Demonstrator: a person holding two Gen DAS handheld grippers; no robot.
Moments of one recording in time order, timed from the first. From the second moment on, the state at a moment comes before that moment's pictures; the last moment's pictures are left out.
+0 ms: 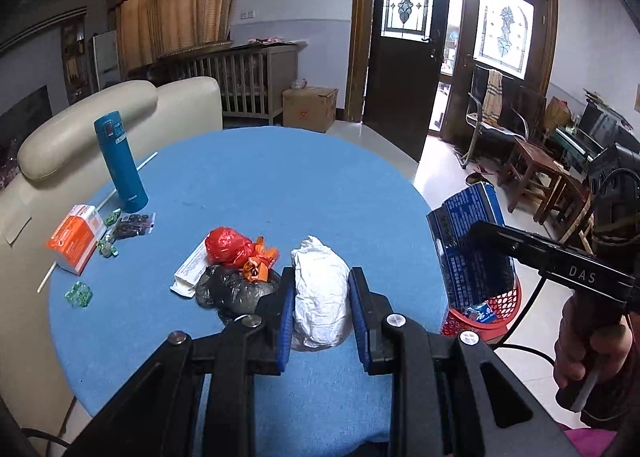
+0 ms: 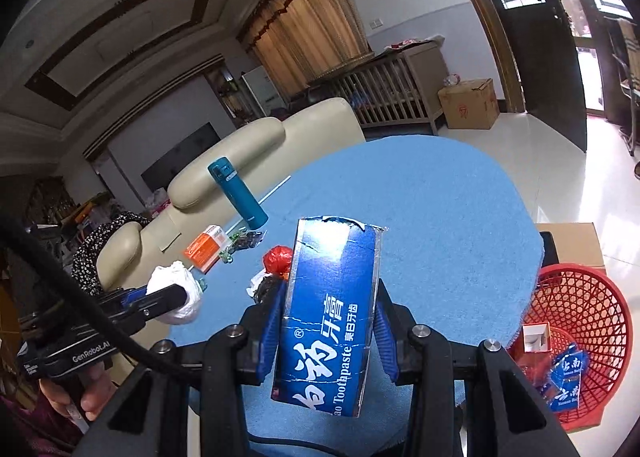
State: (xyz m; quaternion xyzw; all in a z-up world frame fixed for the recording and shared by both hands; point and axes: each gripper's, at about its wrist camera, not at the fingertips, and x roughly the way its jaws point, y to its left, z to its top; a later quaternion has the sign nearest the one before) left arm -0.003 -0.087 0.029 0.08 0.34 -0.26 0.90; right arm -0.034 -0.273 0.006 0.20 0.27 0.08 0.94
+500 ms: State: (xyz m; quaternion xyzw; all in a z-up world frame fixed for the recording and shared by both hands) left arm -0.023 -0.088 0.038 0.08 0.33 -0.27 0.90; right arm -0.053 -0.279 0.013 0.20 0.25 0.08 0.94
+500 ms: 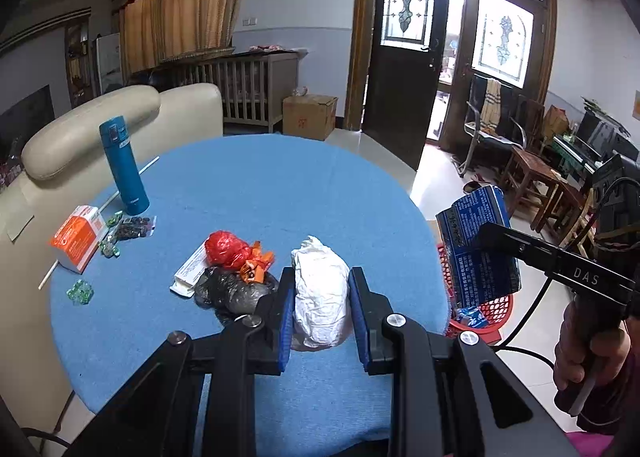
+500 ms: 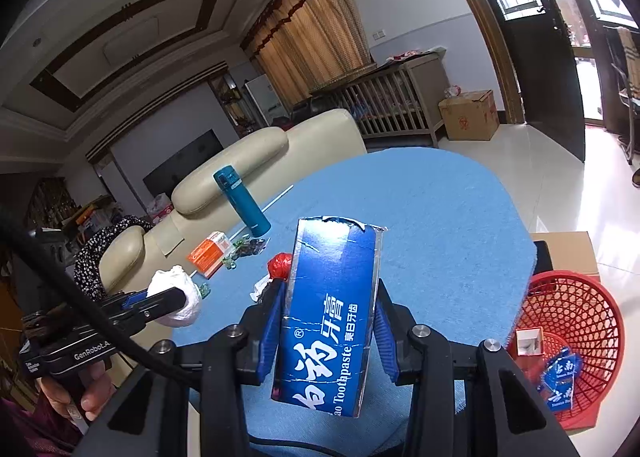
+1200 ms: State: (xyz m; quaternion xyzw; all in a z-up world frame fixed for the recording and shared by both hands) left arm -0.043 -0.085 0.055 0.08 0.30 -0.29 0.91; right arm -0.088 -0.295 0.026 0.22 0.21 0.05 0.95
